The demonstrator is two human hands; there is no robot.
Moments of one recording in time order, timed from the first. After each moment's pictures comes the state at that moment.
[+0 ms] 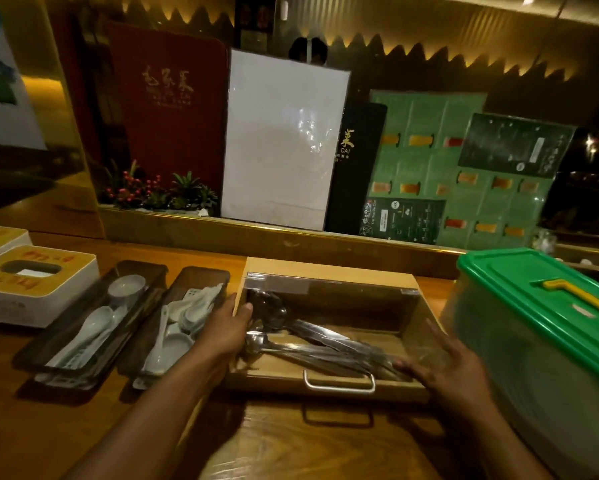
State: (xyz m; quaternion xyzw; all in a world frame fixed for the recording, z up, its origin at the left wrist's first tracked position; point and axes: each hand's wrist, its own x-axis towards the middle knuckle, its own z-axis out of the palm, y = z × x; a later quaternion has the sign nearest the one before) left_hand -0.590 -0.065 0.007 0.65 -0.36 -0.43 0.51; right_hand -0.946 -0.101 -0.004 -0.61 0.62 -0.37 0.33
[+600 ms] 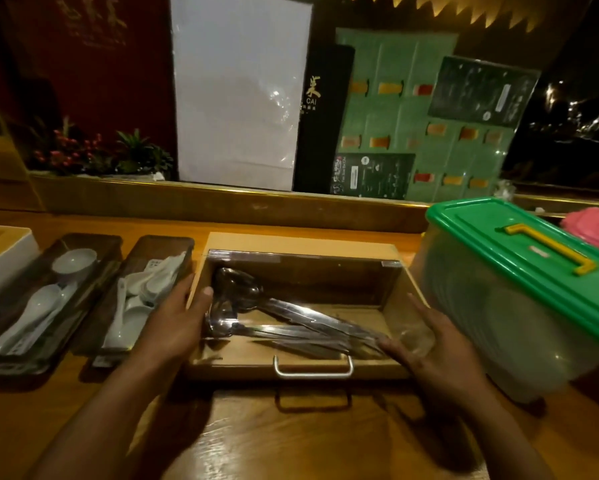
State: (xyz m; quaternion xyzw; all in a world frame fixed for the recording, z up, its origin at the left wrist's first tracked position) left_hand -0.599 -0.019 0.010 0.66 -0.42 -0.36 0.50; right_hand -0.957 -0.044 0.008 -0.66 0.64 -0.31 0.23
